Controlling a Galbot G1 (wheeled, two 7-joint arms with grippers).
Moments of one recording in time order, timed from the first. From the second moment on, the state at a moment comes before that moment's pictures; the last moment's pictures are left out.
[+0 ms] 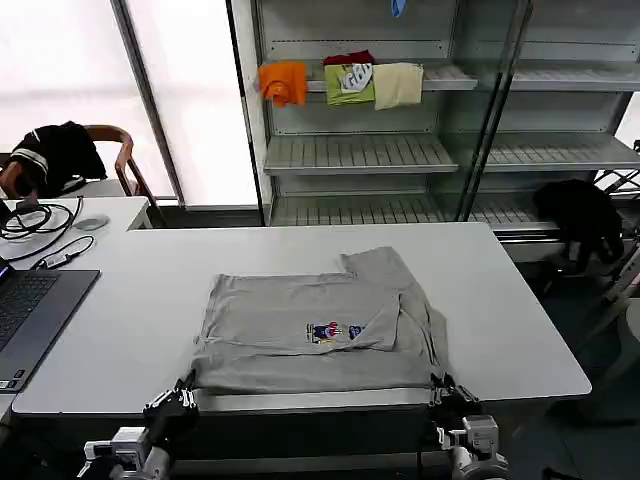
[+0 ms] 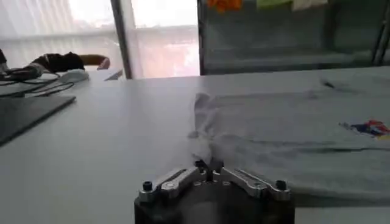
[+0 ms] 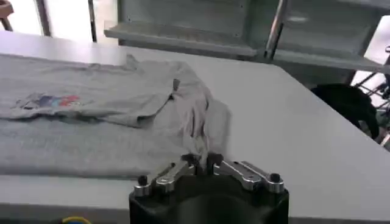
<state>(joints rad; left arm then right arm) 1.64 -1.29 -0.57 -2.21 -0.27 0.46 -0.18 -1.56 1.17 0.35 2.26 0.28 -0.57 0.41</state>
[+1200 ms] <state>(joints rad) 1.31 -1.09 -0.61 -2.24 -0.45 0.56 -0.12 -0.98 1.08 0.42 2.04 0.52 -0.57 0.32</state>
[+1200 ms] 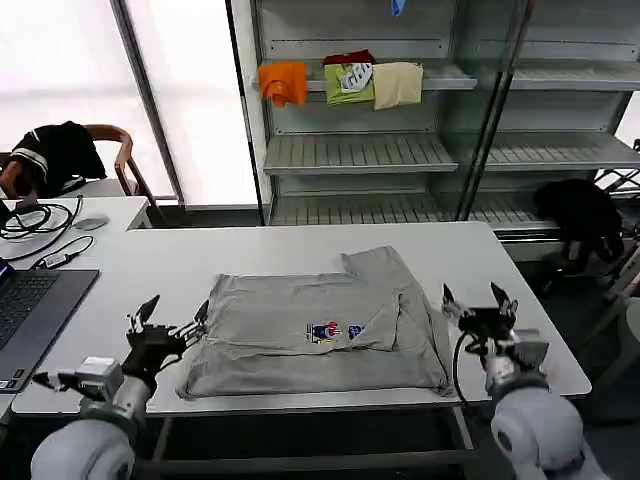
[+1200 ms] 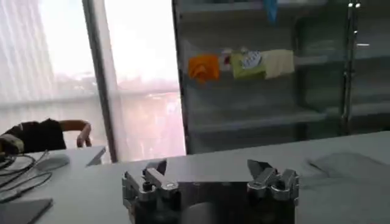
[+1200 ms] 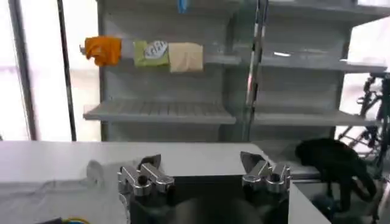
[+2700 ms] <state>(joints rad) 0.65 -1.21 -0.33 -1.36 -0.42 0.58 0.05 -0.32 1.37 0.15 1.02 0.47 -0.58 0.15</state>
